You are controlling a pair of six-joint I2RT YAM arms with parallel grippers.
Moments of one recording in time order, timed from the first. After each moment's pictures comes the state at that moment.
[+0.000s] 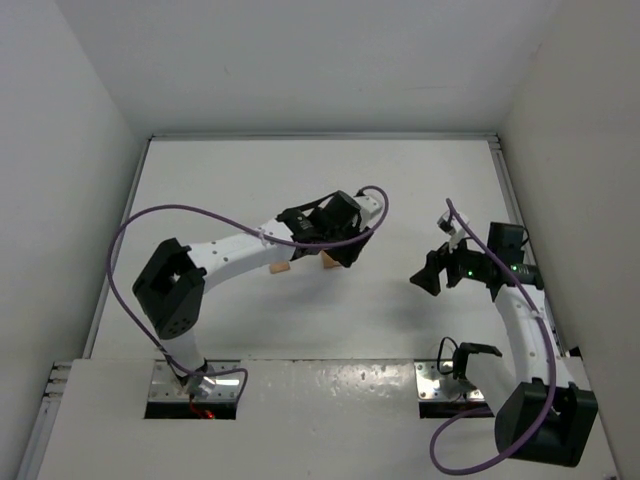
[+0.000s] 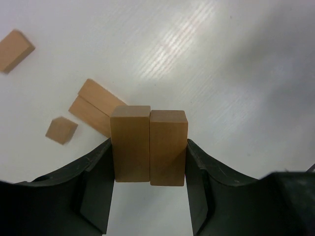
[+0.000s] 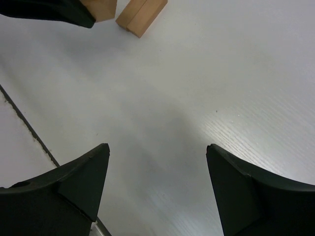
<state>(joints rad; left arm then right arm) -0.89 1.74 1.35 -0.43 -0.02 -0.02 -0.17 0.93 0.59 -0.60 -0.85 -0.54</state>
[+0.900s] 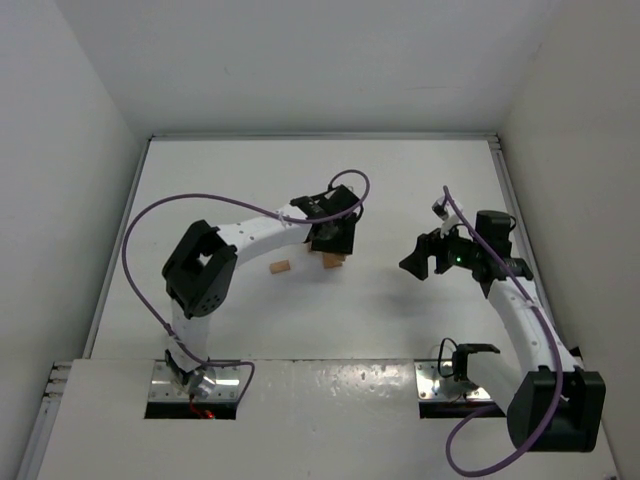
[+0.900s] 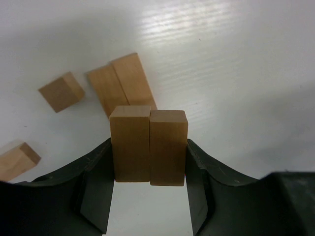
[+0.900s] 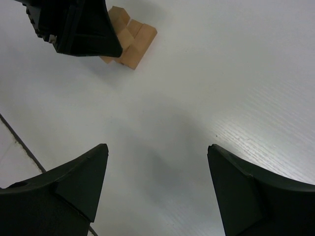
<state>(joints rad) -0.81 1.94 1.50 -0.60 -0.13 -0.62 -0.04 0.98 0.59 -0.36 -0.74 -0.23</state>
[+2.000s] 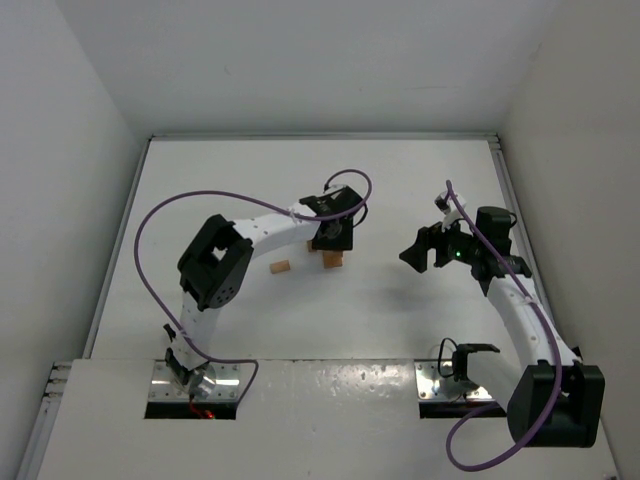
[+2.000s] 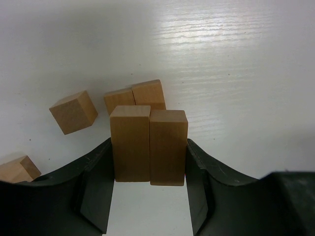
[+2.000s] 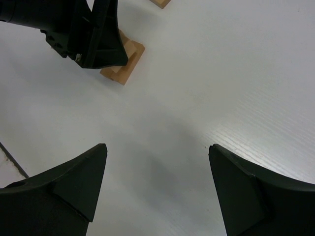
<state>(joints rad) -0.79 2.04 1.56 -0.61 -0.27 -0.71 -0.04 1.01 0.59 -0.25 -0.70 -0.17</state>
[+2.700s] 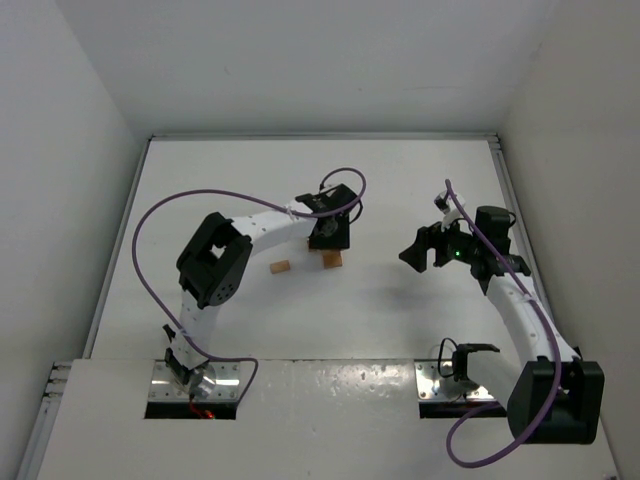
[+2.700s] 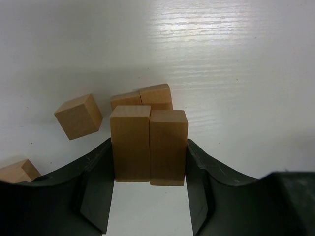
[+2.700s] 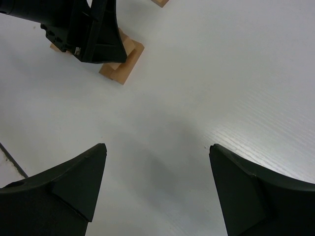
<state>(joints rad) -0.76 2.05 1.56 -0.60 -0.23 -0.72 -0.04 1.03 0.59 -0.24 -0.70 -0.17</state>
